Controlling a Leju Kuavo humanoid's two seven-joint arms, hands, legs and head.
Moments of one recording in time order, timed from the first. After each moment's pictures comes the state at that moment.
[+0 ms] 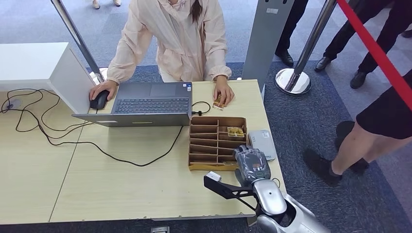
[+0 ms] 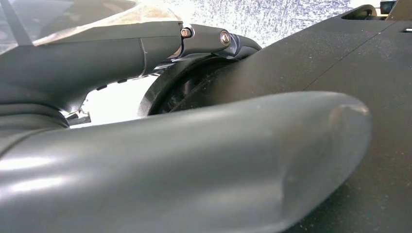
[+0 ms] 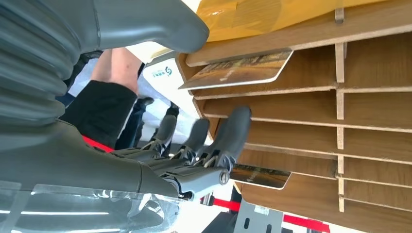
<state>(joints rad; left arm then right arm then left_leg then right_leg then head) -0.11 -0.12 -0.93 -0.19 -0.48 -0.19 0.50 -0.24 -0.34 0.80 -1.61 1.00 -0.07 0.54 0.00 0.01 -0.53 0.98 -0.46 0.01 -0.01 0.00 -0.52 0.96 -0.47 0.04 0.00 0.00</state>
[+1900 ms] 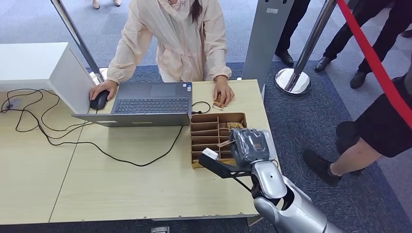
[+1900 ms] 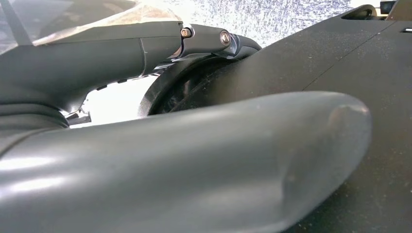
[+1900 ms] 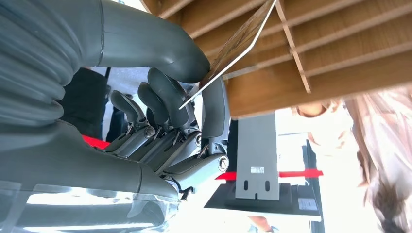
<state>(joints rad) -0.11 -0.12 -0.93 -0.19 -0.48 -0.19 0.49 -0.34 -0.29 0.75 -1.65 0.98 -0.15 0.50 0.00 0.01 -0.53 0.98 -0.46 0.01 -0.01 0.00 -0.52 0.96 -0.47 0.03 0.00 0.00</state>
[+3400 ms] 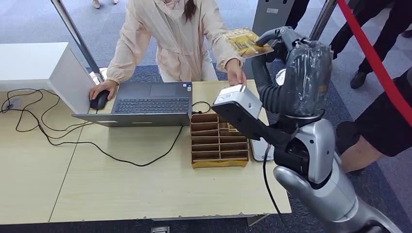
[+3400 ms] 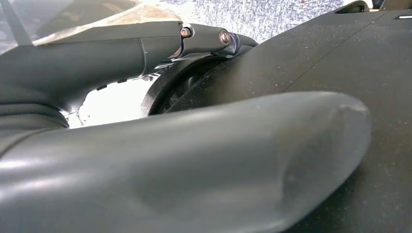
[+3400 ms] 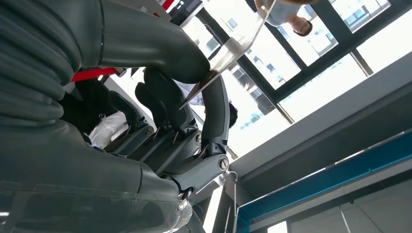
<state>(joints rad) -0.11 -0.12 -0.93 -0.19 -0.54 -0.23 0.47 -0.65 -0.25 0.63 -2.08 1.05 -0.36 0.49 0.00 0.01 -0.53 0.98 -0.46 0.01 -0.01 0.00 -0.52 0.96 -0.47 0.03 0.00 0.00</state>
